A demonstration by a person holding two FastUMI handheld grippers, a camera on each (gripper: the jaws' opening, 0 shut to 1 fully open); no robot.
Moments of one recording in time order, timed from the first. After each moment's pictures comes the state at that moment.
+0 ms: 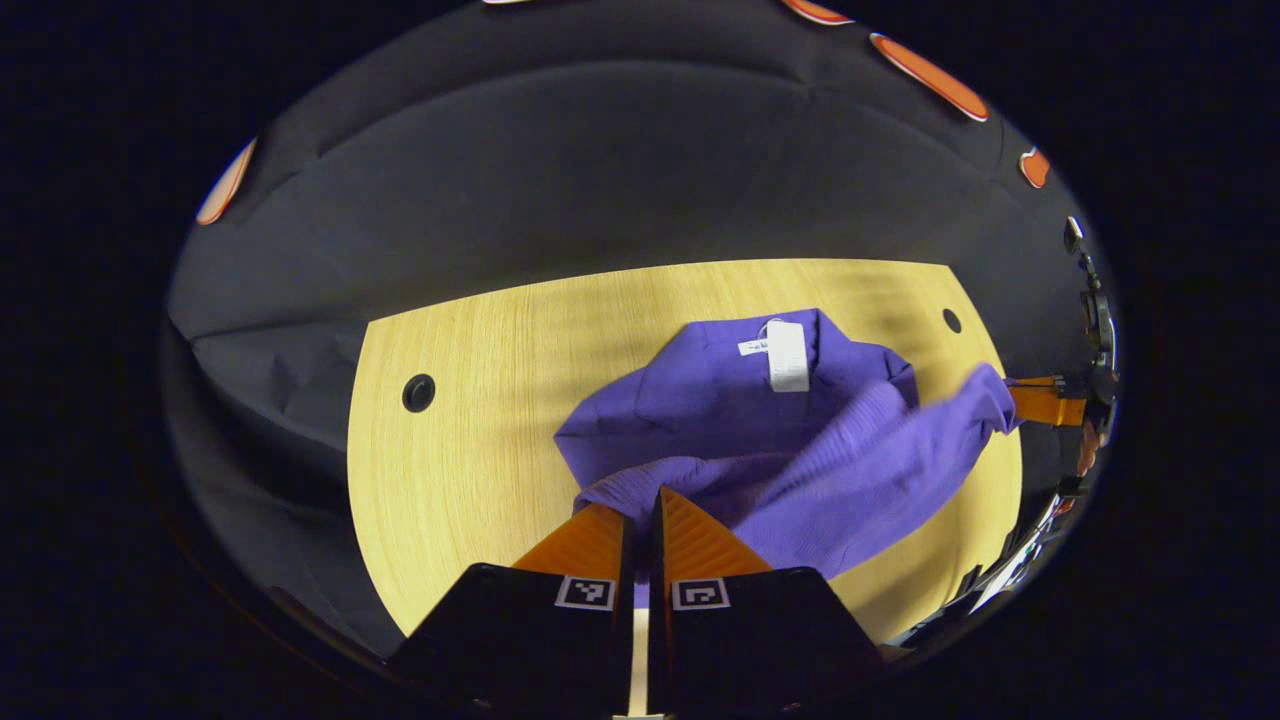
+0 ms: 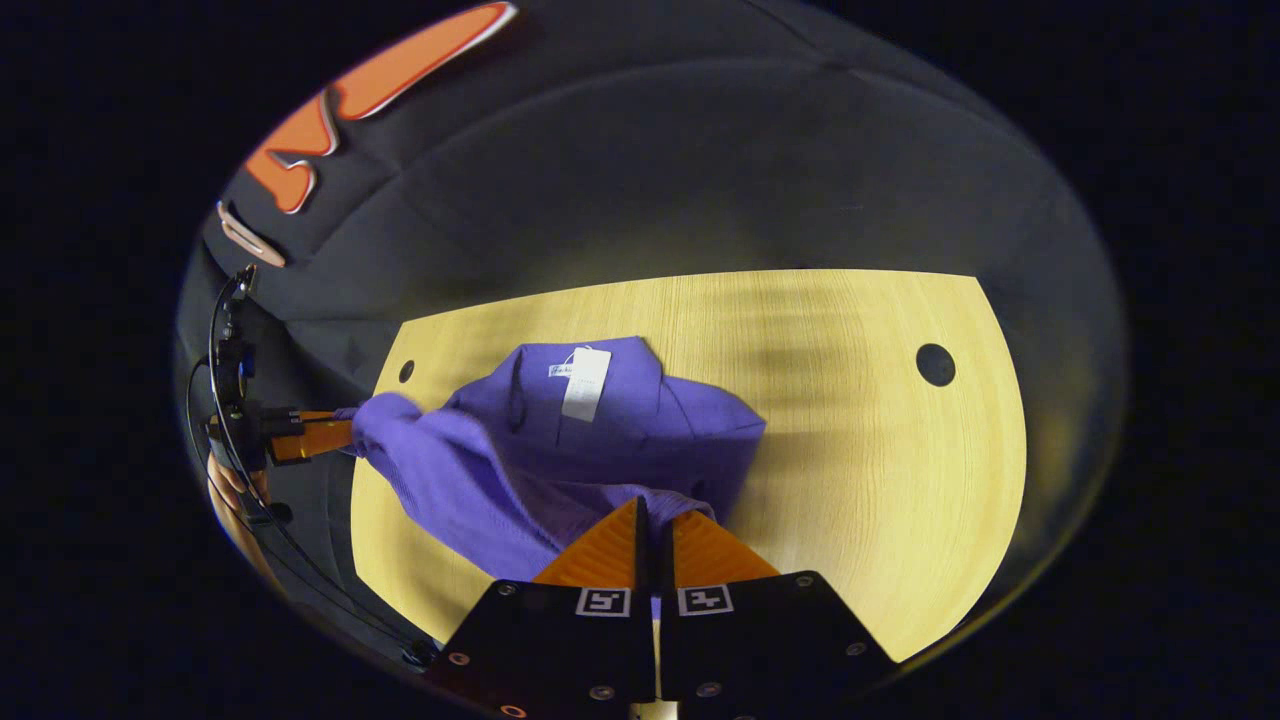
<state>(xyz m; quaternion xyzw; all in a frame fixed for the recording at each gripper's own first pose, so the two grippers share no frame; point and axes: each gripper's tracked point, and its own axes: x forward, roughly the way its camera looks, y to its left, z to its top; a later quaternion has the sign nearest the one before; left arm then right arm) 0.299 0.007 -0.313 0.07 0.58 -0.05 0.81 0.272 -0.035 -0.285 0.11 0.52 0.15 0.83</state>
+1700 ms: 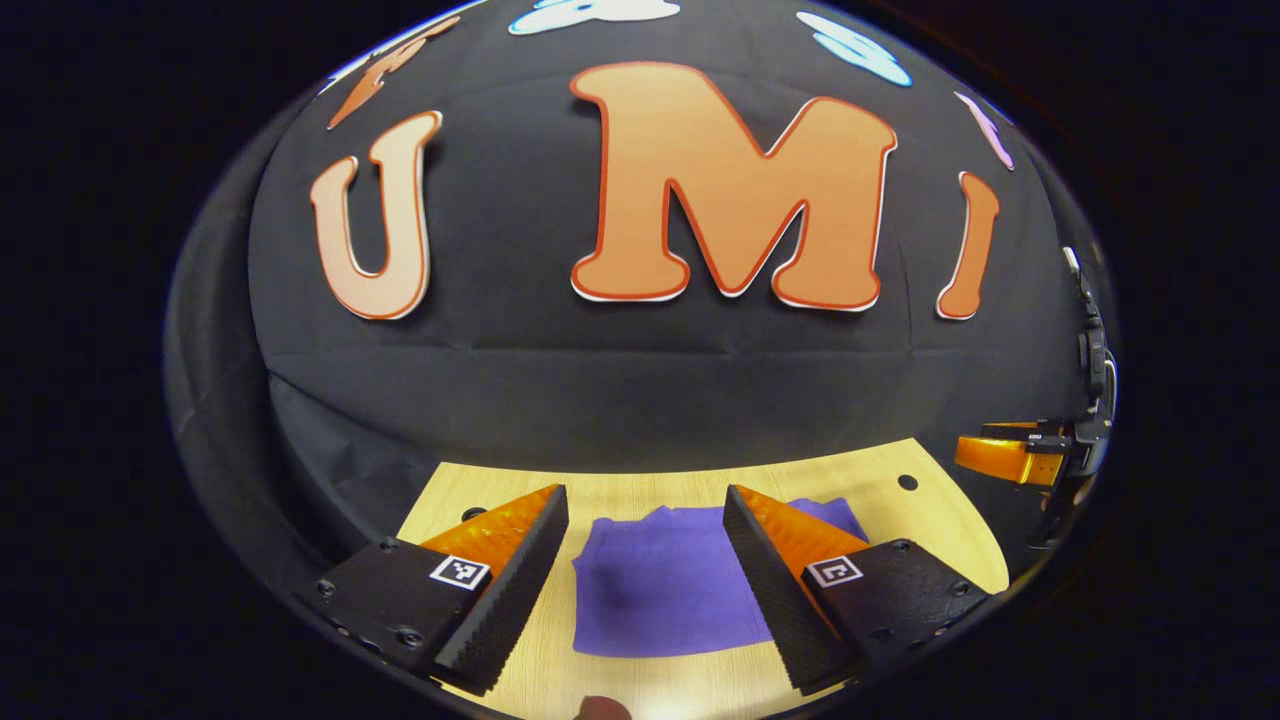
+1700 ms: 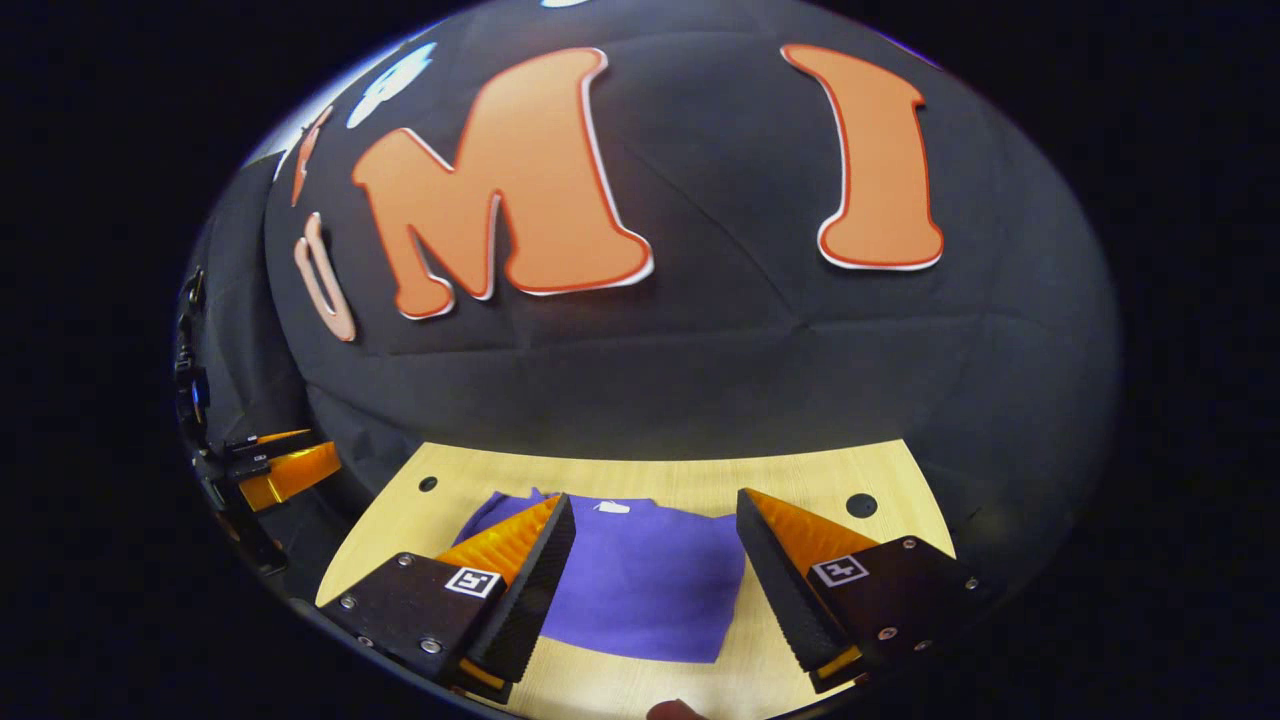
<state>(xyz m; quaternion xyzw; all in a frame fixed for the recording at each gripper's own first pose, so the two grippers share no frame) 0.246 -0.032 -0.118 0.02 0.24 -0.01 0.97 0.235 -0.051 -0.104 0.08 0.23 0.10 0.97</state>
